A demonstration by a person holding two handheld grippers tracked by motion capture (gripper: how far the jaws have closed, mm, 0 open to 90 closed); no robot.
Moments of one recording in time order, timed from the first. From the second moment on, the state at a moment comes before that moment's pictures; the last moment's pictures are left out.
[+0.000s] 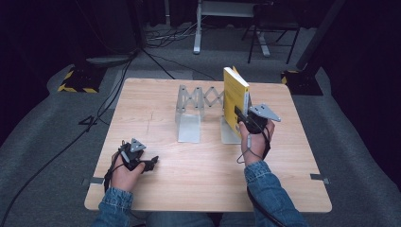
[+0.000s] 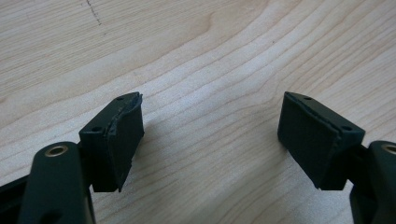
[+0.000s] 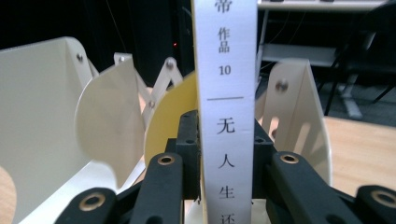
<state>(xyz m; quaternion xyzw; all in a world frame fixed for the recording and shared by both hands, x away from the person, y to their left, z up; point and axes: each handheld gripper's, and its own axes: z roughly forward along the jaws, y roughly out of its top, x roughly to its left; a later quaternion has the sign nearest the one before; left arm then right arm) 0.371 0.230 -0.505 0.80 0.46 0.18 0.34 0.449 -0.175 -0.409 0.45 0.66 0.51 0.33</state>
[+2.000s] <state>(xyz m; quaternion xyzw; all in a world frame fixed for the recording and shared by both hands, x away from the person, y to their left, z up) 0.356 0.237 -0.504 0.81 0.45 0.18 0.33 0.396 -0.168 -0.376 0.36 0.71 0.50 0.34</state>
